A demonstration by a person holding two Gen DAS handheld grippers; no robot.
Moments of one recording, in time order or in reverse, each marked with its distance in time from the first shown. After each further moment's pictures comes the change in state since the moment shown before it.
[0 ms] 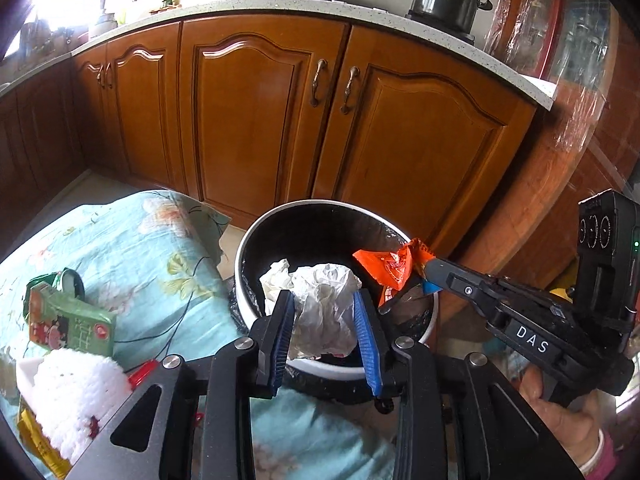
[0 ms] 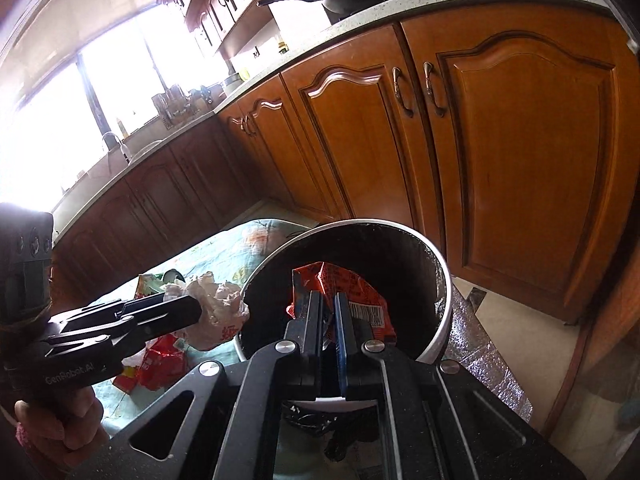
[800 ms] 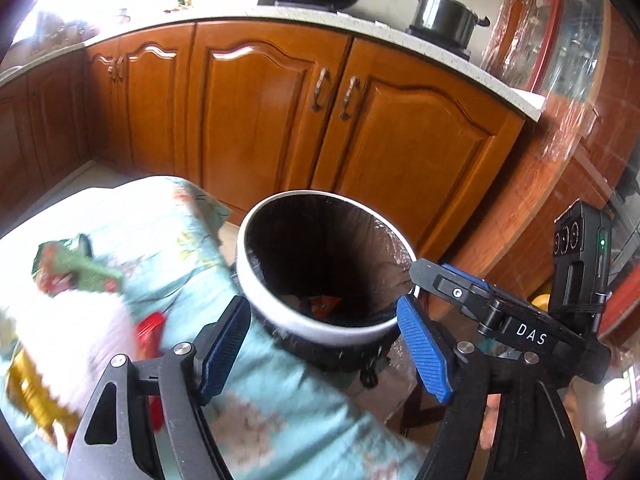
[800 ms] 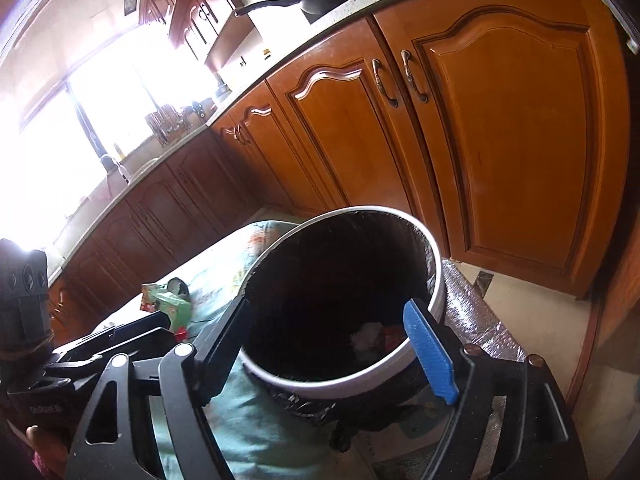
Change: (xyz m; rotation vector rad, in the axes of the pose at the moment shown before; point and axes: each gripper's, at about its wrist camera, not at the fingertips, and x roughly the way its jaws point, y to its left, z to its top) left arm -0.039 0.000 -0.036 -0.056 -0.061 -0.020; right arm -0.009 -0.009 -0.019 0.110 -0.021 0.051
